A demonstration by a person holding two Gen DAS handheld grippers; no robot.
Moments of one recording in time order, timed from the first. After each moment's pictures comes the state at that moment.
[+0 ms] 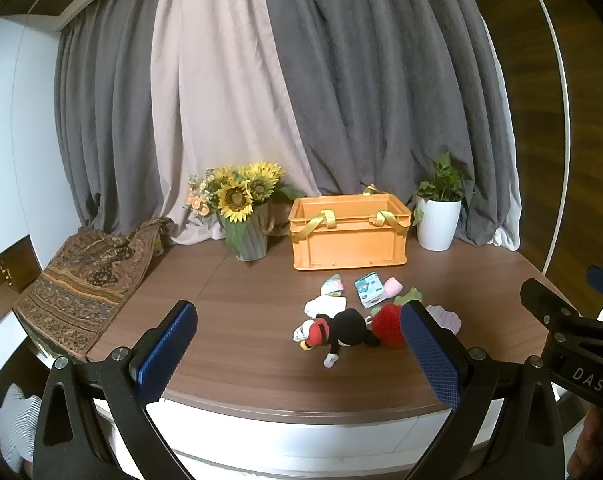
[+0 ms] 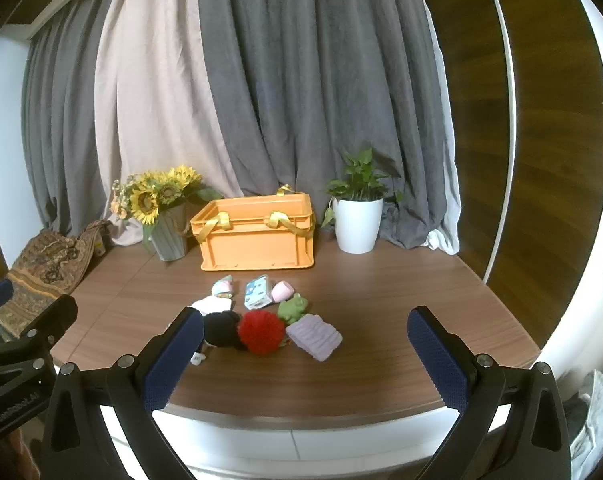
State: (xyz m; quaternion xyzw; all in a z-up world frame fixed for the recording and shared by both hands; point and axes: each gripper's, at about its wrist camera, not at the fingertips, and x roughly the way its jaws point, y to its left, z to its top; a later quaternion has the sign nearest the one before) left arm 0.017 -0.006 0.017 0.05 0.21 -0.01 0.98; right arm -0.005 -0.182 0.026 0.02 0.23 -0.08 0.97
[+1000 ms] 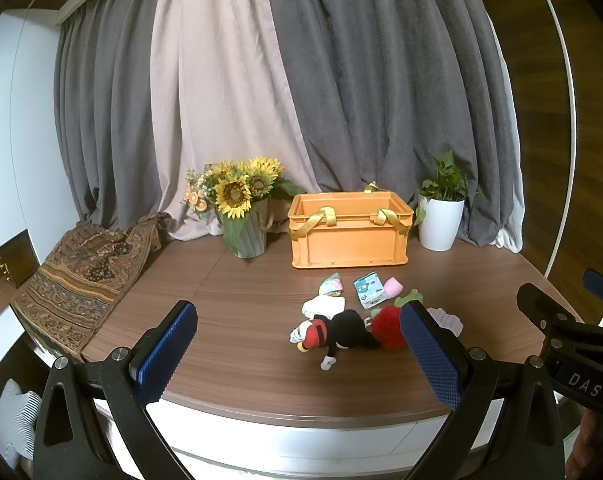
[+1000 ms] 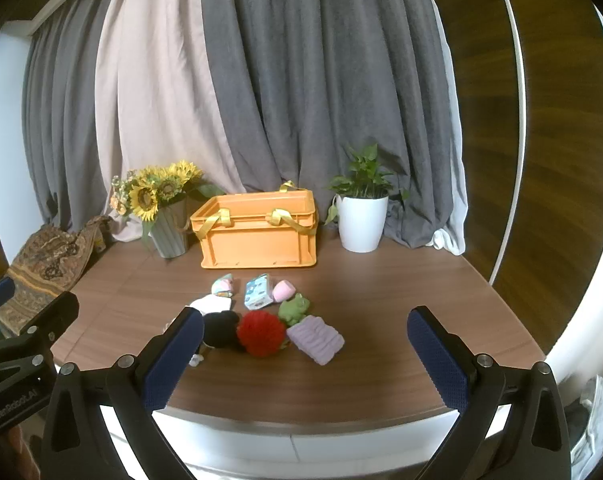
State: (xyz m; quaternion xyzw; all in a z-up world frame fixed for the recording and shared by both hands) left arm 0.018 -0.009 0.010 0.04 0.21 -0.01 0.98; right arm 0.005 -0.178 0.022 0.02 0.24 -0.08 0.97
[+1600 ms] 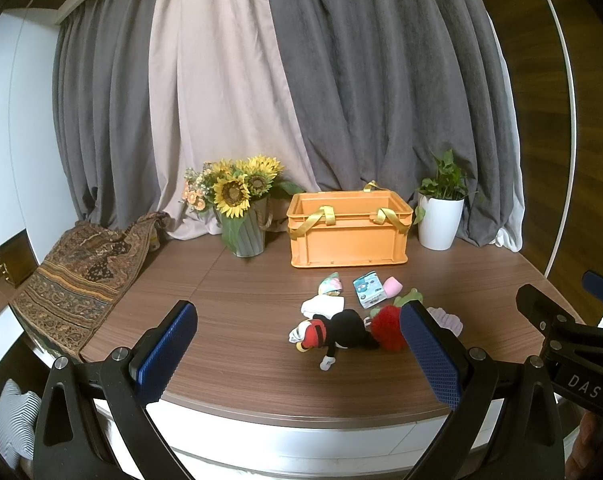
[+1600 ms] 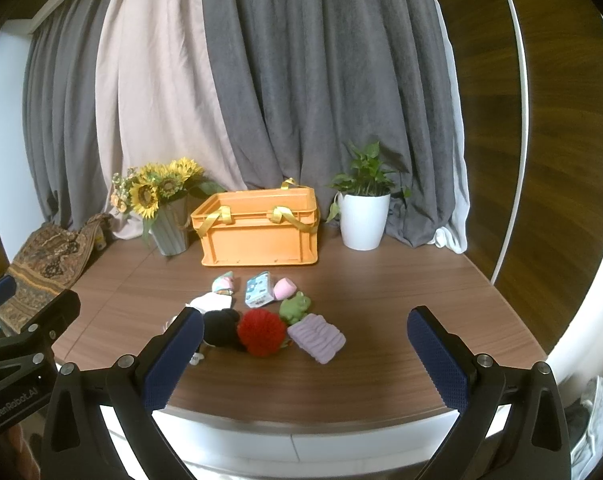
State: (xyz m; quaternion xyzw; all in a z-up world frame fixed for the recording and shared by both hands) left arm 0.019 -0.008 0.008 0.04 0.21 -0.01 0.98; right arm 0.008 -0.179 0.021 0.02 0.24 -0.08 0.97
